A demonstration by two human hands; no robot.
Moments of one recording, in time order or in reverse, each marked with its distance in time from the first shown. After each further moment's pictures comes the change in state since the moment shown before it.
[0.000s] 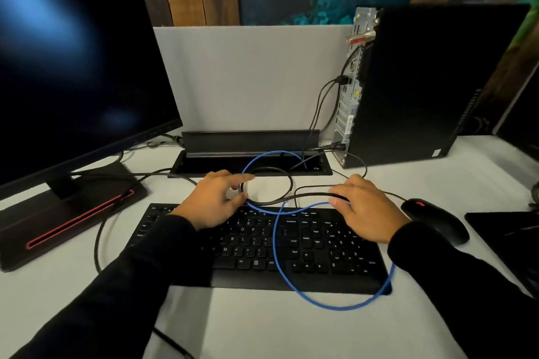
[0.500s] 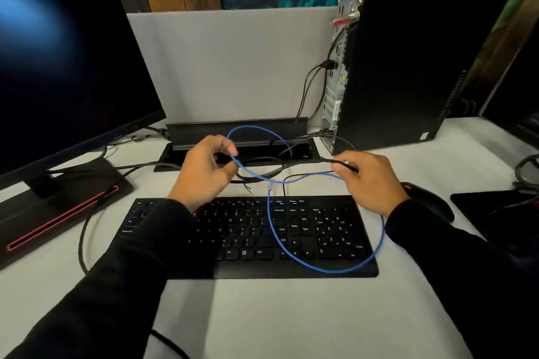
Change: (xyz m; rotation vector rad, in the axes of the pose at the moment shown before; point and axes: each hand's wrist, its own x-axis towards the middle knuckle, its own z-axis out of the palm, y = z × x) left_hand 0.011 0.041 -0.014 -0.422 0.305 -0.045; right_hand 0.003 0.011 -0.020 0.263 0.308 0.057
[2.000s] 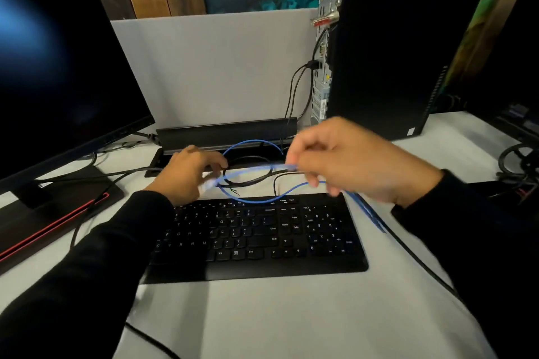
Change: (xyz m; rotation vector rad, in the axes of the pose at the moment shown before) left_hand 0.020 -0.022 -0.024 0.547 -0.334 0.243; right_hand -0.021 -0.131 -0.077 0.408 -0.431 0.039
